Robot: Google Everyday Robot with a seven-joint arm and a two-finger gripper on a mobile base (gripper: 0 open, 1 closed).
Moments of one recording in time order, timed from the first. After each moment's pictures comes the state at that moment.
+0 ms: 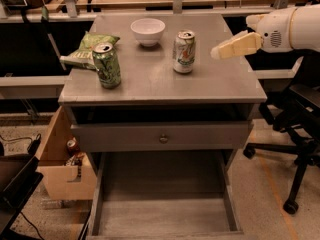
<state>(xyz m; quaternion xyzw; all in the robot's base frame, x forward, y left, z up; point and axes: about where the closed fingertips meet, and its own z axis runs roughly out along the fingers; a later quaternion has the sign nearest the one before) 0.652 -0.185 0.974 -0.37 0.75 0.20 0.52</state>
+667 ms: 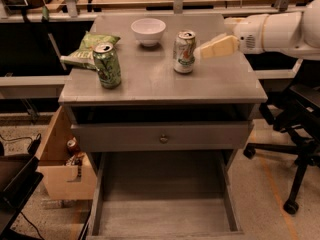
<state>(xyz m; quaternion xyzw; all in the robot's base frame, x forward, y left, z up) 0.695 -0.152 0.951 -0.39 0.71 0.24 0.53</state>
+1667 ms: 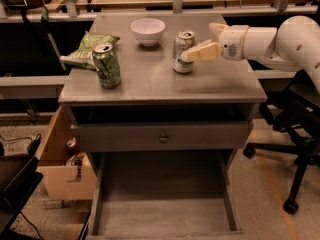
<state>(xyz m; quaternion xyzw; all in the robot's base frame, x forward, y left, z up) 0.731 -0.118 0.924 -0.39 0.67 0.28 0.57</state>
